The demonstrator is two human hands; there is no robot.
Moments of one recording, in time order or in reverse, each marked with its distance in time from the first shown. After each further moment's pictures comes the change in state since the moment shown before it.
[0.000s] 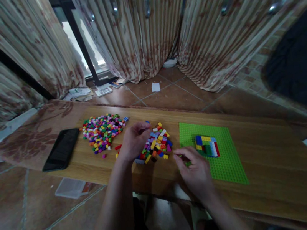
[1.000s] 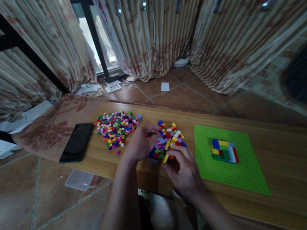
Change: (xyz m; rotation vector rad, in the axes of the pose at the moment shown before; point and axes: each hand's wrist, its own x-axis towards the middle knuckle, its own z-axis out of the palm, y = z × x) left_hand -0.003 -0.007 -0.034 0.273 -0.135 0.147; right_hand -0.005 -0.014 0.053 -0.066 -0.090 -0.197
